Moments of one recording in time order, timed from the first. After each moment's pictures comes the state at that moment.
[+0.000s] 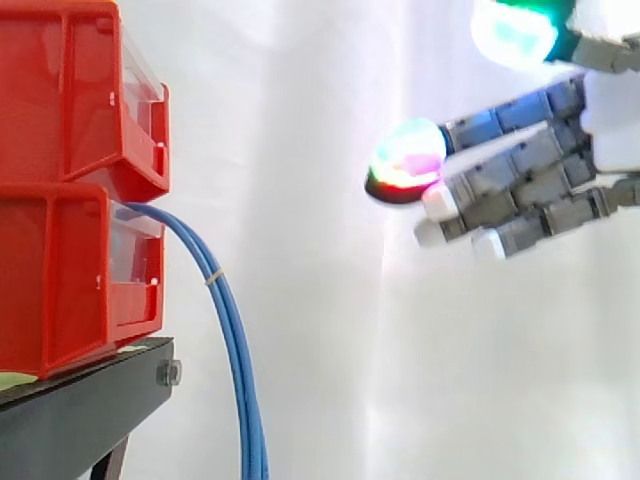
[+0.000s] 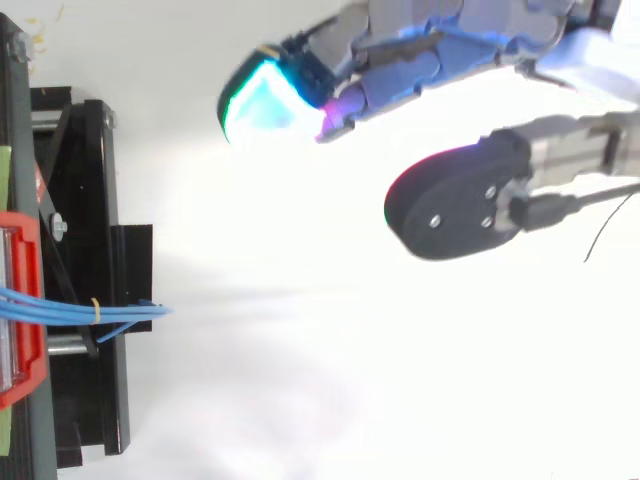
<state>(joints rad) 0.12 -1.99 -1.39 -2.95 -1.21 -0.25</state>
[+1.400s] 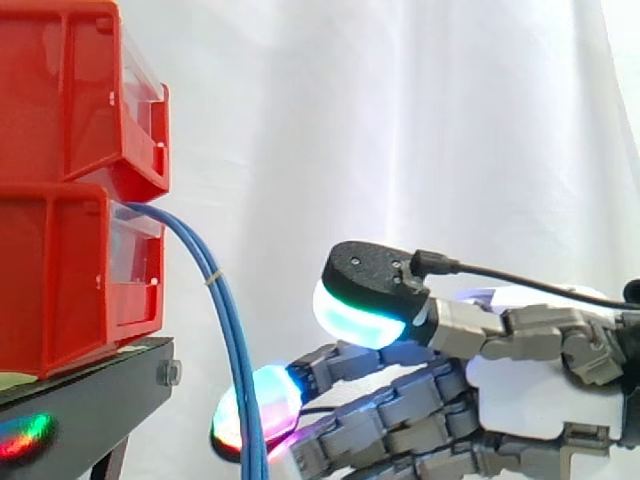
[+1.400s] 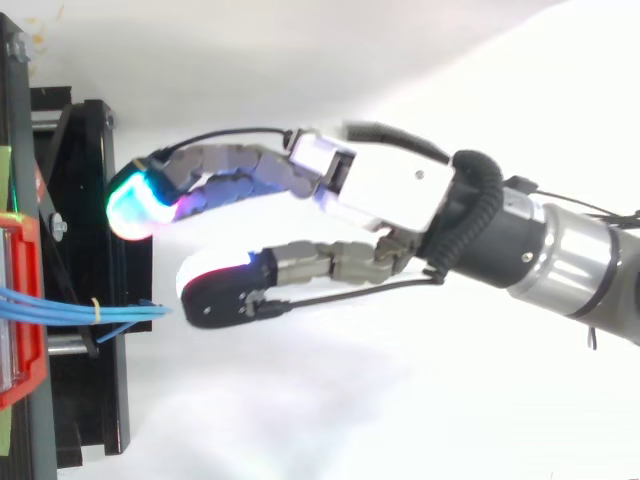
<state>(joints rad) 0.21 -2.35 -1.31 -2.54 -1.02 -0.35</state>
